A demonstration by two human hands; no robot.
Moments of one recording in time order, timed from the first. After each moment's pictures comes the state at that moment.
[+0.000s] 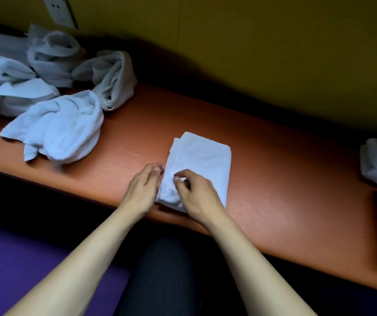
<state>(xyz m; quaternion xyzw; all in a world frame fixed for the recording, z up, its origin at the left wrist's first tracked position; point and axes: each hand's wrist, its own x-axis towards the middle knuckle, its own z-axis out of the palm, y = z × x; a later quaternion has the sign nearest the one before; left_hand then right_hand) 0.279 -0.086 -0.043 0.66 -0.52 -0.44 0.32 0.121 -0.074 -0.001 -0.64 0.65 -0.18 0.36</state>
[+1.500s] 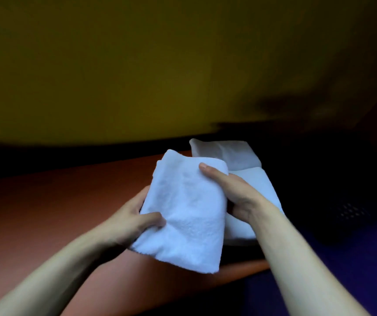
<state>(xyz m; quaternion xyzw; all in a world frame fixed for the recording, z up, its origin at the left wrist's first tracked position) -0.114 -0.066 0.094 0.36 -0.61 -0.69 0.13 -0.342 -0.001 0.102 -0.22 0.61 -0.51 0.56</state>
